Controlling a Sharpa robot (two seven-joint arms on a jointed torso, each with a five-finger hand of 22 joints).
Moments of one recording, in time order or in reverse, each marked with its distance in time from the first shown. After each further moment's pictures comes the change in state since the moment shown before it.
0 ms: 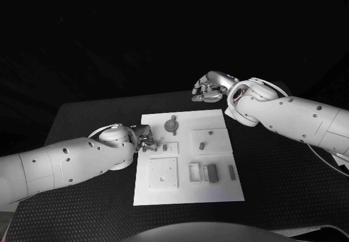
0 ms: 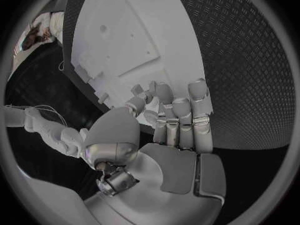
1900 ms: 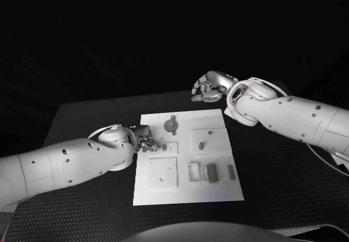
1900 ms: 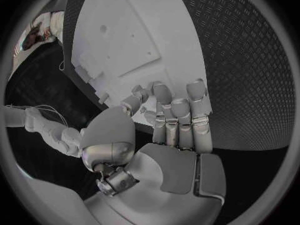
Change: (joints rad) left arm -0.003 0.000 -0.002 0.000 0.001 -0.011 0.007; left_hand -0.066 -0.100 0.068 0.044 -0.089 0.020 0.006 0.000 0.004 0.002 0.002 0.000 0.009 0.012 -0.020 0.000 0.000 0.000 0.001 -0.006 0.000 -0.001; right arm 0.000 0.000 0.000 -0.001 0.000 0.001 0.000; right_hand 0.000 0.000 0.000 0.000 0.000 0.000 0.000 0.000 0.000 0.000 0.000 0.000 -0.001 0.000 0.000 0.000 -0.001 0.000 -0.001 0.001 0.000 0.000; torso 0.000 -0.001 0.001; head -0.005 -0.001
